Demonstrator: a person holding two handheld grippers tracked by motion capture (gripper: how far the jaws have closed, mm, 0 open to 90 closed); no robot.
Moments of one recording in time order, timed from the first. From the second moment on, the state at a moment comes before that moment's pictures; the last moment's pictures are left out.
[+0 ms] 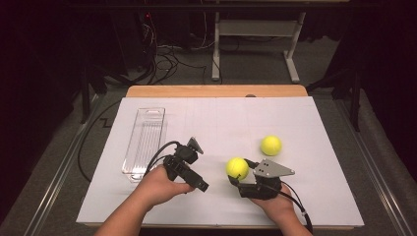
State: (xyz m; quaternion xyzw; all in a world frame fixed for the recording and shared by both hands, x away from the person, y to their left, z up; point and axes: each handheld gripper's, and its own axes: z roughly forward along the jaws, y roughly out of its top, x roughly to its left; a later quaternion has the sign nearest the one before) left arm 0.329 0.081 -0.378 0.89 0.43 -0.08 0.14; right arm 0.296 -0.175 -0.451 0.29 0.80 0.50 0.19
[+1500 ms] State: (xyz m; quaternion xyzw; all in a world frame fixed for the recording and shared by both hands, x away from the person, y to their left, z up) left arm 0.342 0.072 -0.359 0.89 0.43 -0.08 0.14; right arm 0.289 -0.113 -0.460 0.23 0.82 0.50 0.16
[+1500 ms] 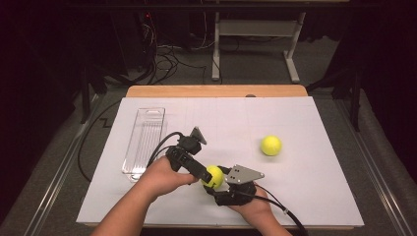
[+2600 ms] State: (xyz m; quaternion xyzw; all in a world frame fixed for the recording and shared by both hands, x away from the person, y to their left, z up) left arm 0.351 0.046 -0.376 0.89 0.43 -0.09 0.13; right arm 0.288 -0.112 -0.457 0.23 0.80 0.53 0.15
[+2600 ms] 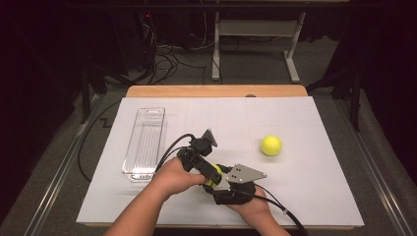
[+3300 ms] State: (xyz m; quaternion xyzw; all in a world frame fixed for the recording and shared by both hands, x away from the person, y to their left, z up) left arm 0.352 0.040 -0.383 0.89 0.42 -0.10 0.14; right arm 0.287 -0.112 -0.454 0.23 0.80 0.53 0.16
